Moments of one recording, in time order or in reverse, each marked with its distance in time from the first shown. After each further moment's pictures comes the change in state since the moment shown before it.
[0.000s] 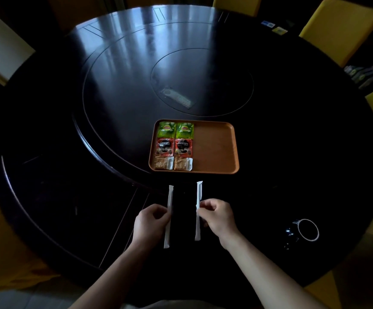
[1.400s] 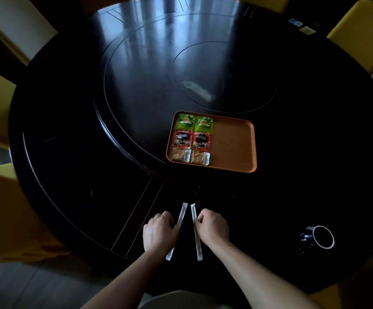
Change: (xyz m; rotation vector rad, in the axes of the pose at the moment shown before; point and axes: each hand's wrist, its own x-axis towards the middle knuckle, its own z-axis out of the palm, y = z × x) left_hand -0.015 -0.052 0.016 0.509 0.053 0.036; right_hand -0.004 0.037 0.053 -0.903 0.005 -0.029
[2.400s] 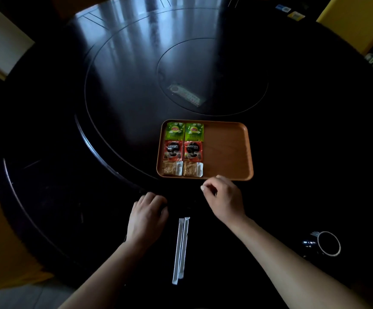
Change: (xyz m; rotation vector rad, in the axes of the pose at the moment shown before) left_hand 0.066 0.019 -0.066 0.047 0.145 0.483; right_hand 0.063 -0.016 -0.090 0.200 0.408 -0.457
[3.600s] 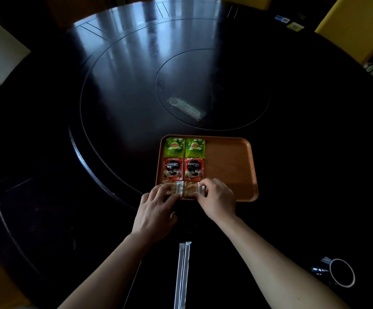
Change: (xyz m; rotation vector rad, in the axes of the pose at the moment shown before) left_hand 0.081 0.002 0.004 0.256 -0.168 0.159; right_hand 0.069 0.009 0.038 -0.195 -0.090 0.166
